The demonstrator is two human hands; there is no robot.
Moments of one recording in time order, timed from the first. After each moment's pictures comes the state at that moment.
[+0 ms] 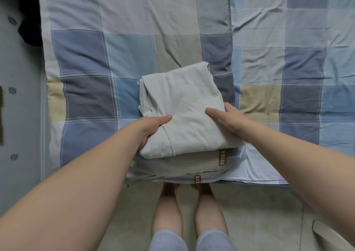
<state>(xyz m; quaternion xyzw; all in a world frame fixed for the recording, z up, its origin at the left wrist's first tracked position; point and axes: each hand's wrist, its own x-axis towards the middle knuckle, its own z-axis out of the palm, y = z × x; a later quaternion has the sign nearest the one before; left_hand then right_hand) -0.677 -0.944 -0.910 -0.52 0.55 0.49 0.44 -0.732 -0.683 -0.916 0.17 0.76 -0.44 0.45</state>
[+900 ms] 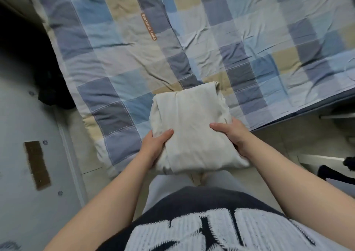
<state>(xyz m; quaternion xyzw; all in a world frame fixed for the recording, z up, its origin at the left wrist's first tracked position) -0.571 -0.962 -0.697 -0.31 0.66 0.56 0.38 -0.560 -0.694 -0.665 0.40 0.59 -0.64 0.28</state>
